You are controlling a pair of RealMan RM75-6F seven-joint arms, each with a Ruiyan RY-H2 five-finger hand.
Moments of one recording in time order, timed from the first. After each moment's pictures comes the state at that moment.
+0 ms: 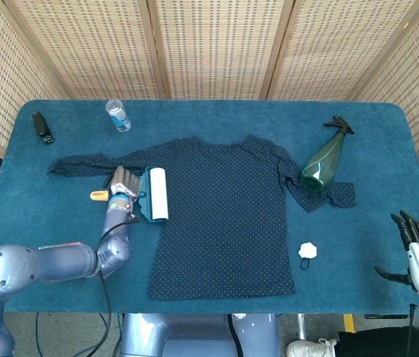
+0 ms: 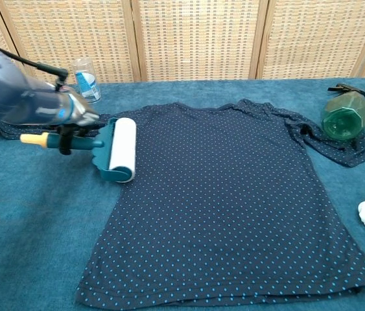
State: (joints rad) left arm -1.34 -1.62 0.00 -1.24 -0.21 0.89 1.57; right arm 0.09 -1.12 0.09 -1.55 -1.39 1.35 0.19
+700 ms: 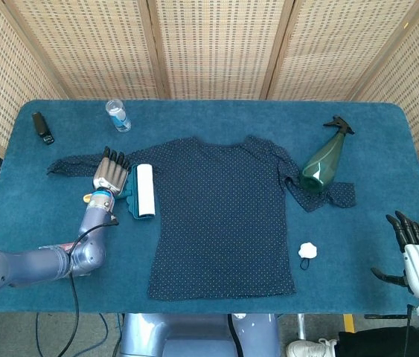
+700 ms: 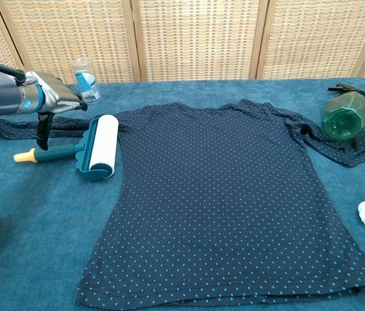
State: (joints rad) left arm -1.22 -1.53 0.04 -1.29 0.13 0.91 1.34; right arm 0.08 -1.12 0.08 -1.58 -1.42 1.38 0.16
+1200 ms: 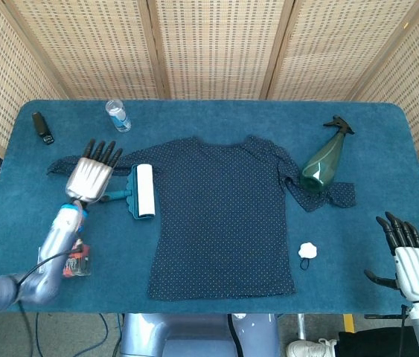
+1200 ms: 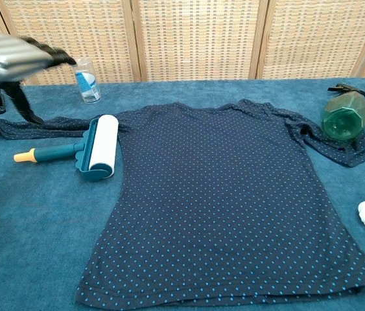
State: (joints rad) left arm -0.91 -1.33 0.04 -1.58 0.84 1.23 0.73; right arm 0.08 -1.13 0.06 -1.61 -1.48 1.43 0.08
